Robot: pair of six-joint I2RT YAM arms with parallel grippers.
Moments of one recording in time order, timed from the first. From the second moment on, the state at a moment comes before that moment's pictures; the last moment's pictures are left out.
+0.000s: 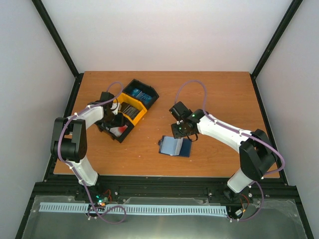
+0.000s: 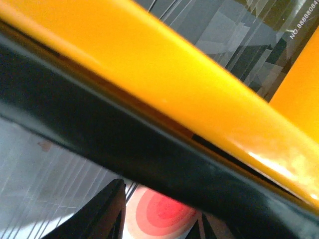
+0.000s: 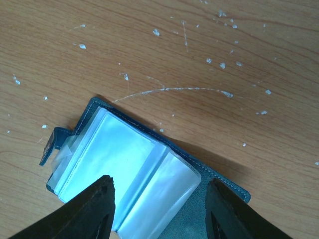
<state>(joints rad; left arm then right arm) -0.10 1.73 1.07 -0.62 0.20 -0.17 0.73 1.59 1.15 -0.76 0.07 0.41</state>
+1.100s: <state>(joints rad) -0.10 1.73 1.07 -0.67 0.48 -0.16 0.74 1.64 1.17 -0.70 0.02 0.39</state>
